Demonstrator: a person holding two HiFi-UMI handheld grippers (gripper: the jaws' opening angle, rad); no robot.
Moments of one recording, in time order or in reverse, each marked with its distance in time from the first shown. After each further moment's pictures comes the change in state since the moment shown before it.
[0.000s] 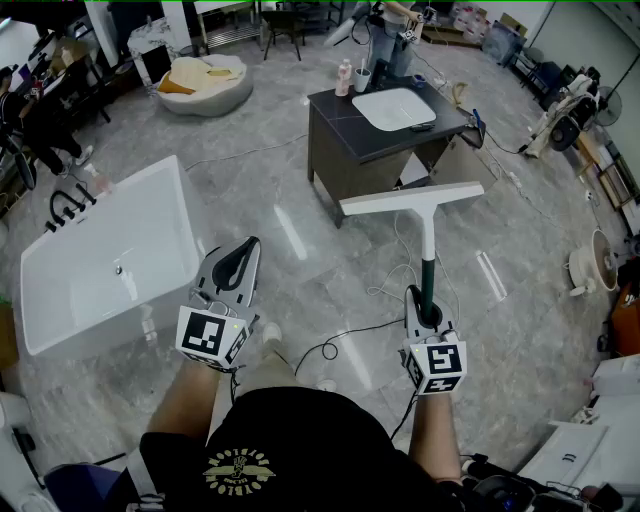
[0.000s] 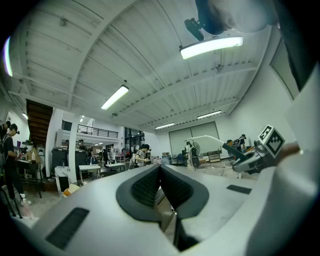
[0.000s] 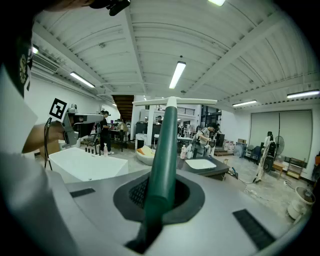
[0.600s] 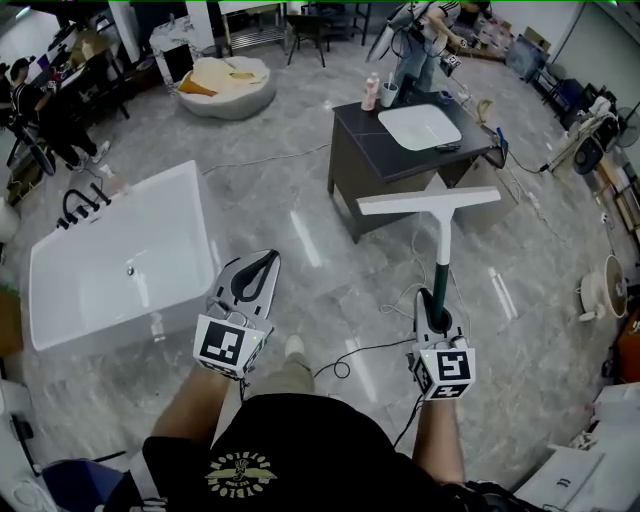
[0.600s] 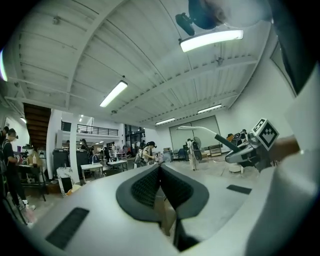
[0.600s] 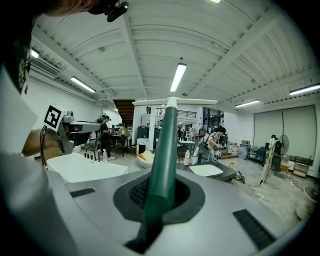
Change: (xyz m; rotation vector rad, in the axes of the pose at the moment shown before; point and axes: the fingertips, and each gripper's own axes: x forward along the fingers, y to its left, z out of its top) left arm 0.038 0.033 -0.018 0.021 0.051 -0.006; right arm 0.068 -0.005 0.035 0.016 -0.040 0.020
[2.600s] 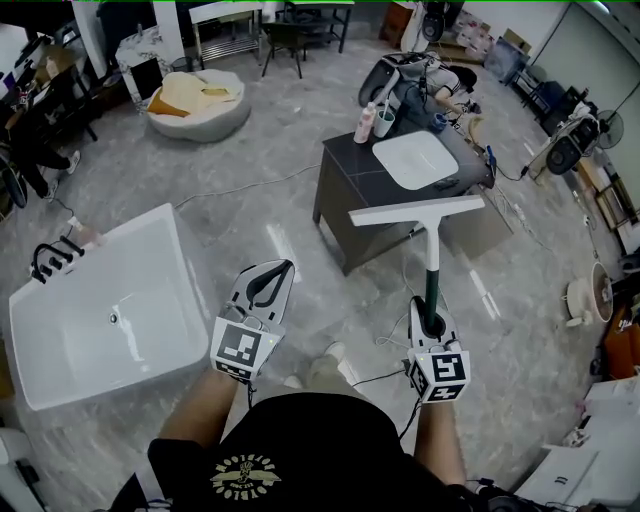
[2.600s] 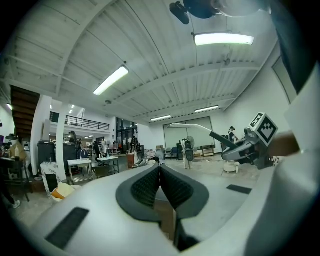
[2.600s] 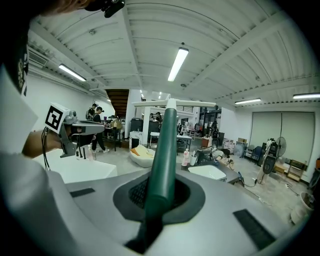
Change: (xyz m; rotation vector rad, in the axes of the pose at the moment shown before) left arm 0.179 0.154 -0.047 -0.021 0.028 -0.128; right arm 0.216 -0.012 0.049 -0.026 0.092 -0.069
